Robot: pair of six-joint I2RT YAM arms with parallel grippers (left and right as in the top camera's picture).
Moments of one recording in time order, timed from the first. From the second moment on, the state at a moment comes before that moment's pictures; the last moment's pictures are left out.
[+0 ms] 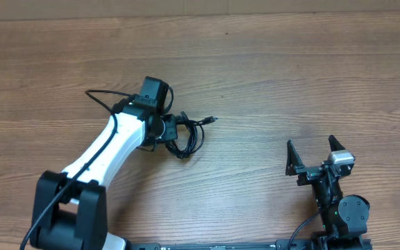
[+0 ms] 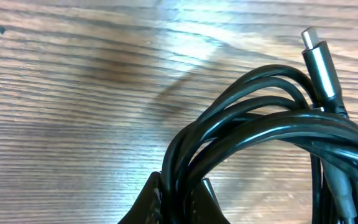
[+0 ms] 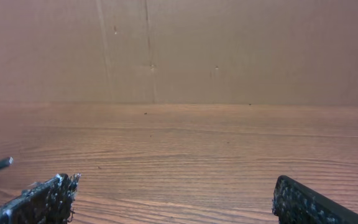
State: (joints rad) left arm -0.30 1.66 1.09 -0.76 0.08 -0.44; right arm 0.07 0.01 0.02 -0.03 -0.07 0.05
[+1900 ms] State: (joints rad) left arm -0.49 1.64 1.09 -0.69 0.11 -0.63; right arm 0.50 0.83 0.32 0.00 -0.51 1.01
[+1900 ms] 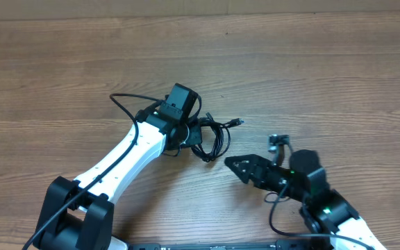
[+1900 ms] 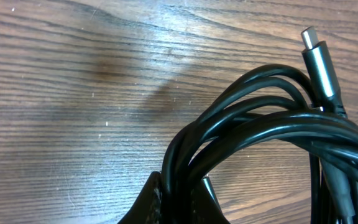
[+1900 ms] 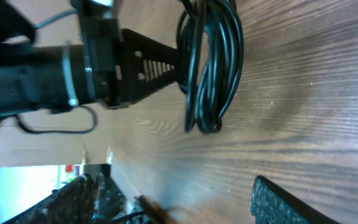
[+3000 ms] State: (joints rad) left arm -0.51 1.64 1.09 -0.71 -0.05 -0.41; right arm 0.51 0.95 0.32 0.39 -0.41 1.04
